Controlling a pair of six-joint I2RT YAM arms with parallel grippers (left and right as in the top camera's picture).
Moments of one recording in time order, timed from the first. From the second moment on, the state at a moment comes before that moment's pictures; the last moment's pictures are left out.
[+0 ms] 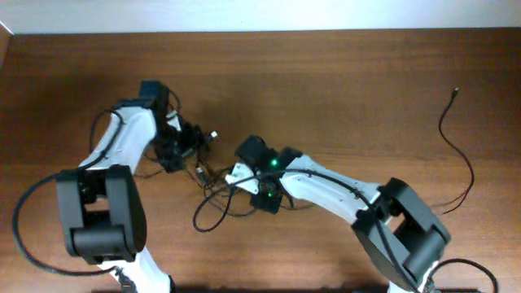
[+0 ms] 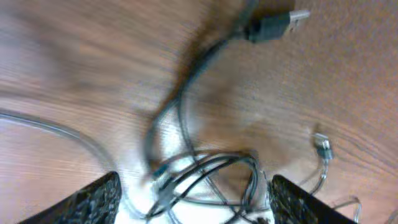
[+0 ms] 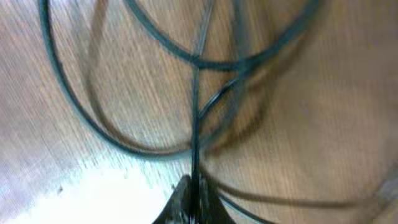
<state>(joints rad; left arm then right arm) 0.05 1.91 1.34 -1.01 0.35 -0.44 0.80 1.93 1.29 -0.74 -0.13 -0.42</state>
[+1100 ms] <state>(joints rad) 0.00 1.78 1.43 -1.23 0.69 -0.69 0.72 1.70 1.54 -0.83 -0.13 -0.08</state>
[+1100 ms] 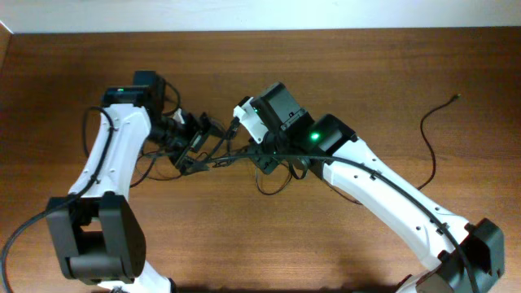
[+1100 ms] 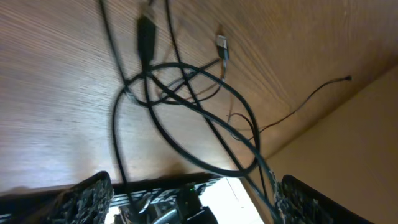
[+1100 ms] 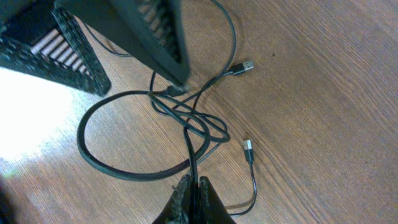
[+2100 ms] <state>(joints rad) -0.04 1.88 1.33 -0.95 0.49 -0.81 0.72 1.58 1.59 -0.85 -0.21 -0.08</state>
